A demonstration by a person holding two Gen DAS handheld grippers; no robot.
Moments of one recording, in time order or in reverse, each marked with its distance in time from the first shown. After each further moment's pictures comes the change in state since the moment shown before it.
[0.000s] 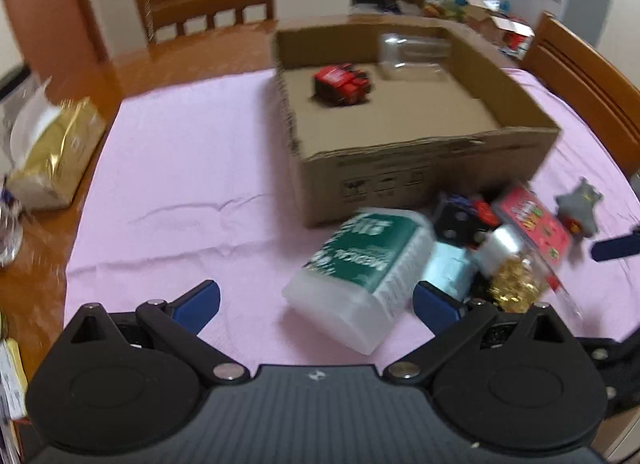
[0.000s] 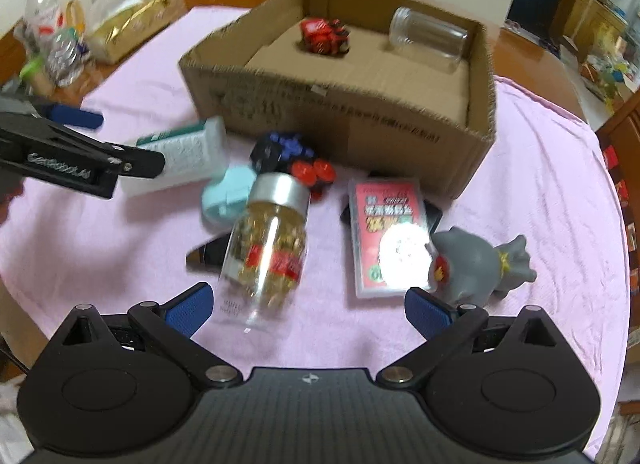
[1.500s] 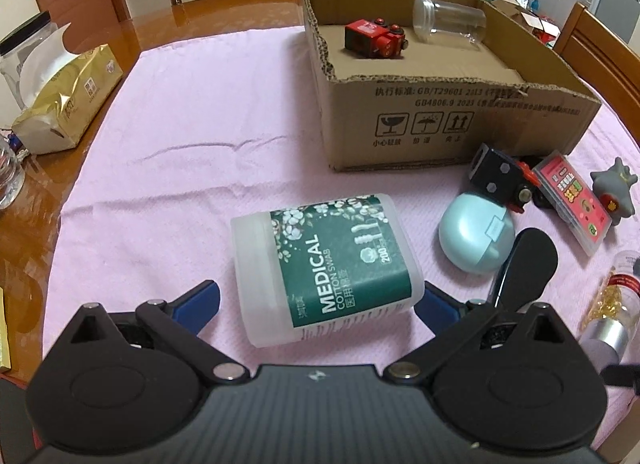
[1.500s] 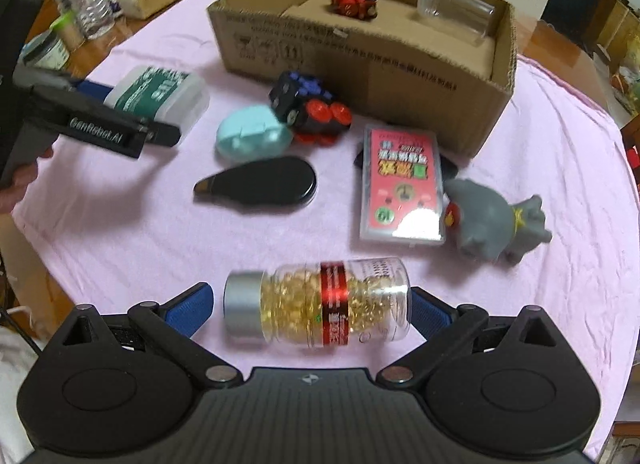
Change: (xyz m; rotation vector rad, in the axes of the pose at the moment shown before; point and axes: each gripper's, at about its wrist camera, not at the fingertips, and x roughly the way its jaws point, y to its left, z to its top) left arm 0.031 0.011 -0.027 -0.092 0.068 0.052; right arm 0.001 -0.007 -0.030 -0.082 0.063 0.072
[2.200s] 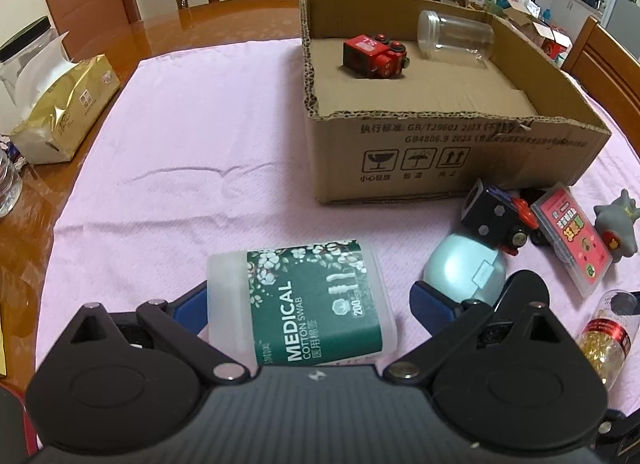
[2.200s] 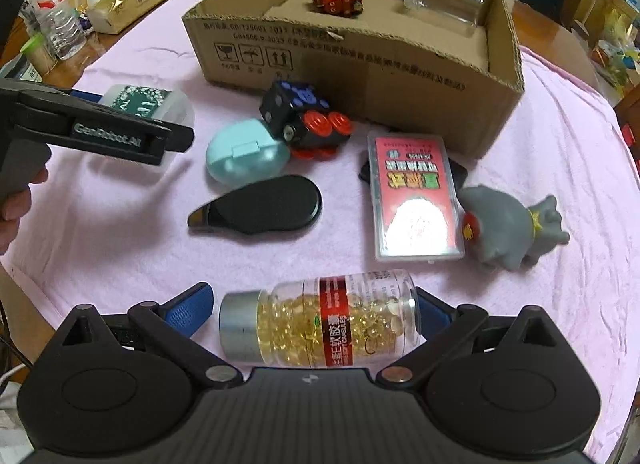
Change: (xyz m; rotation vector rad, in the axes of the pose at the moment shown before) left arm 0.006 -0.012 0.022 -0.037 -0.010 0.021; right arm 0.018 0.010 0.019 0.093 -0.003 -0.043
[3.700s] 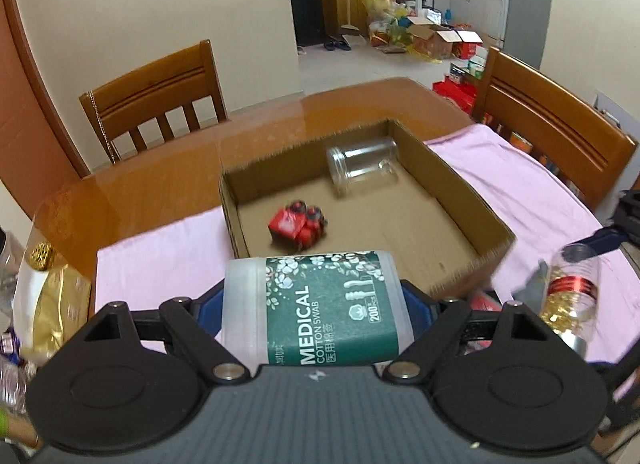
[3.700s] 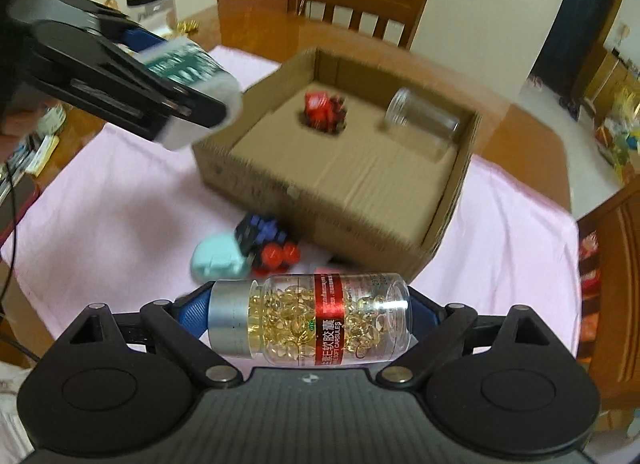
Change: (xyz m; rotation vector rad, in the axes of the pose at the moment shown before) left arm -0.073 -0.034 0.116 0.305 -0.184 -0.119; right arm -0.078 -0.033 0.065 -0.161 -0.149 -0.026
